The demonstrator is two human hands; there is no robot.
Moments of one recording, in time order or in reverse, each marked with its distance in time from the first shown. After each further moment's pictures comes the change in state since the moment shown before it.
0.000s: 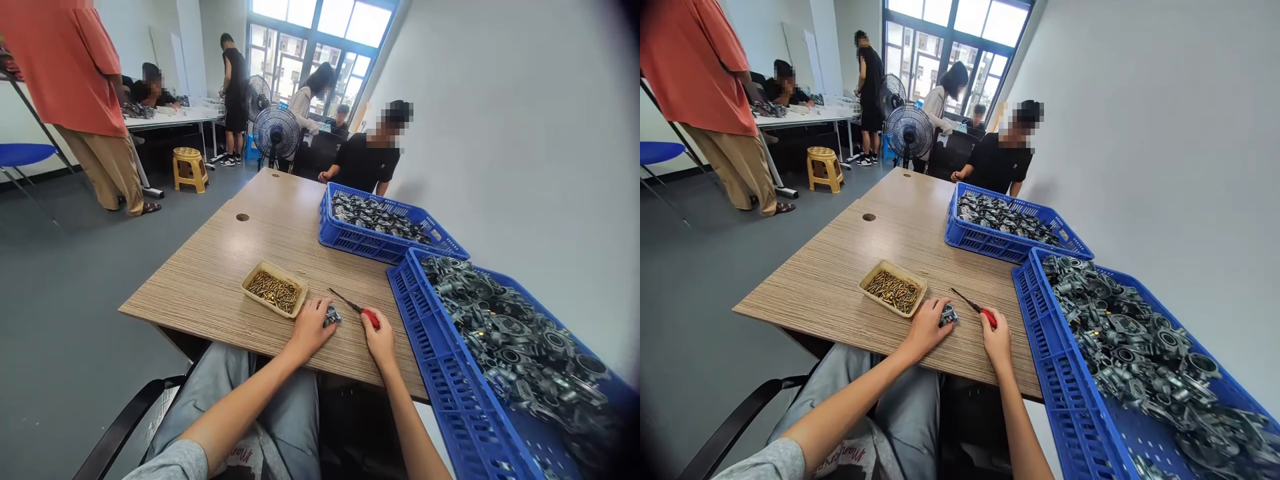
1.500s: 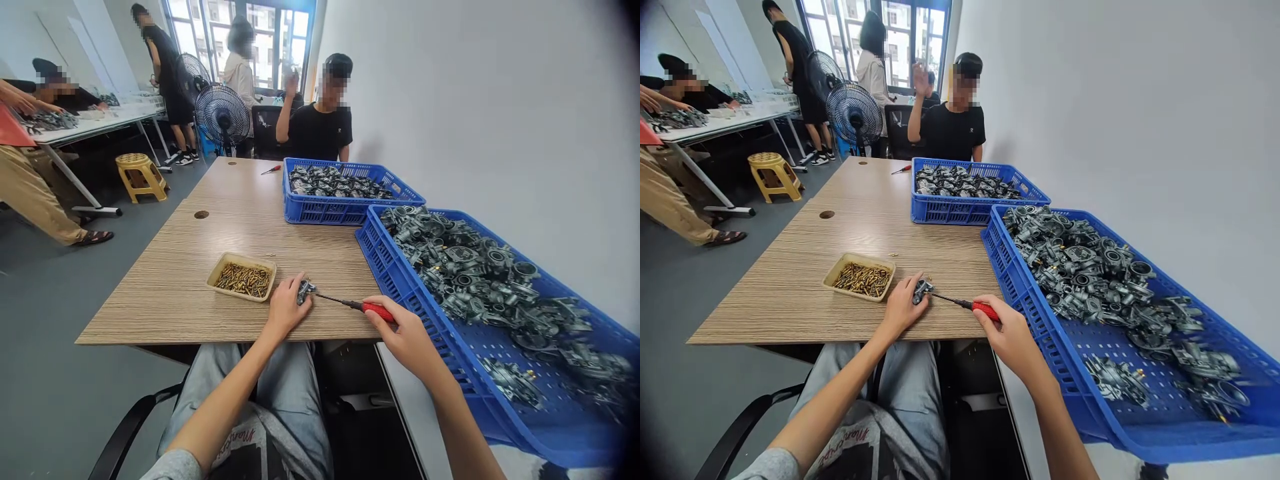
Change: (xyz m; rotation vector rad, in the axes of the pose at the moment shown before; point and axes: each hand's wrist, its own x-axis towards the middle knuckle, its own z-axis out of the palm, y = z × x) left_hand -0.001 0.006 -0.008 0.141 -0.002 0.090; right_hand -0.063 -0.125 -0.124 -0.127 -0.256 -0.017
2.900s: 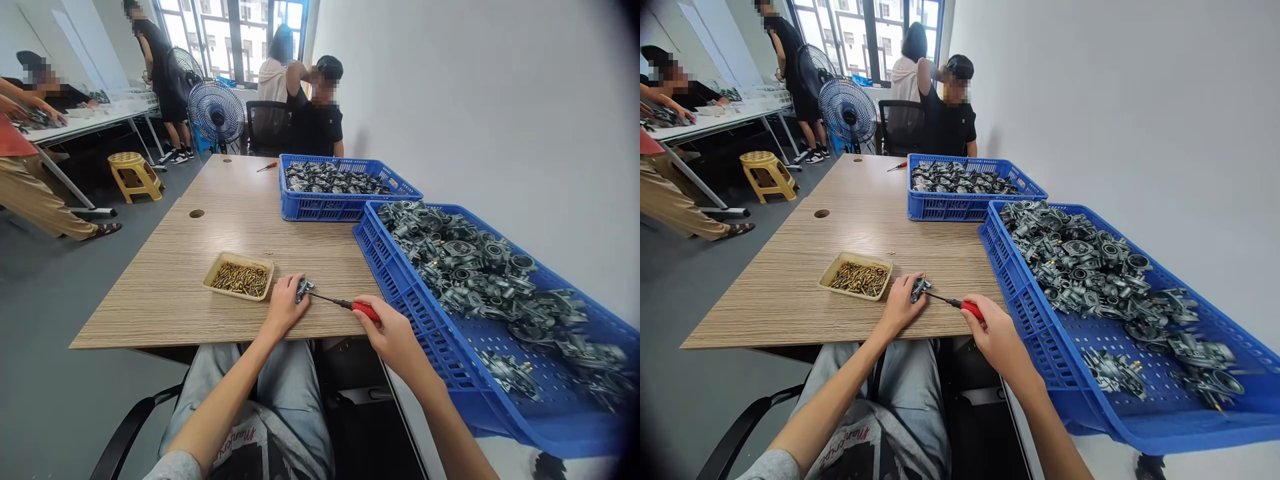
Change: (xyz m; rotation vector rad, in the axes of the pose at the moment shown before) left_hand 0.002 -0.005 0.004 -0.084 0.018 0.078; right_hand -0.008 0.002 0.021 -0.102 0.028 -0.071
